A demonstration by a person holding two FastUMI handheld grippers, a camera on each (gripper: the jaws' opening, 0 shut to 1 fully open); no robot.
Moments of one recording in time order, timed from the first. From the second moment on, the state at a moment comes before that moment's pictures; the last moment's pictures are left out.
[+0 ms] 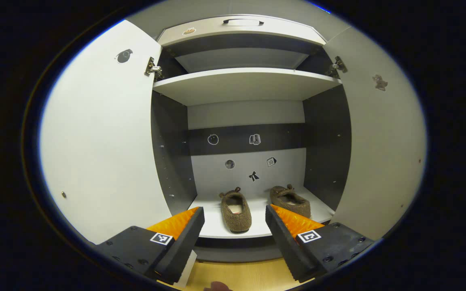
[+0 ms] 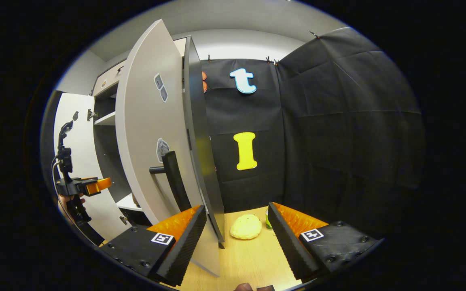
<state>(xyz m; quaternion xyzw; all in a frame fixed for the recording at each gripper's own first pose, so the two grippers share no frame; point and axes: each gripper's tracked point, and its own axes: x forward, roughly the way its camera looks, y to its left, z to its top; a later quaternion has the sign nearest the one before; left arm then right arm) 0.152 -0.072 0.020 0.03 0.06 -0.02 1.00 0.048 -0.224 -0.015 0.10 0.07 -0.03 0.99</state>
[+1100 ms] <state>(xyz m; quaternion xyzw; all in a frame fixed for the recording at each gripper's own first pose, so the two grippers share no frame) 0.011 -0.033 -0.022 0.03 0.05 -0.02 1.00 0.048 -0.144 -0.002 0.08 0.05 -0.01 1.00</state>
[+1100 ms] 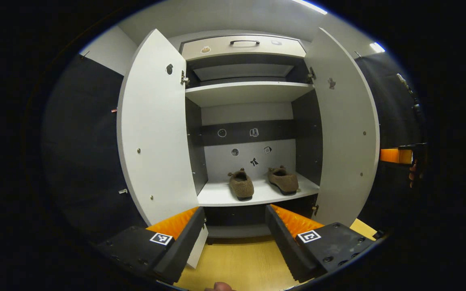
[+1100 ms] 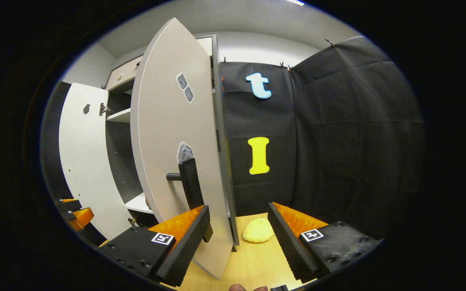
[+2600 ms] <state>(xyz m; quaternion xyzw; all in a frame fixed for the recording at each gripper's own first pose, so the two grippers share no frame) 0.011 0.212 0.003 0.01 0.03 0.12 0.99 0.039 0.037 0.008 0.03 0.04 0.08 1.00</state>
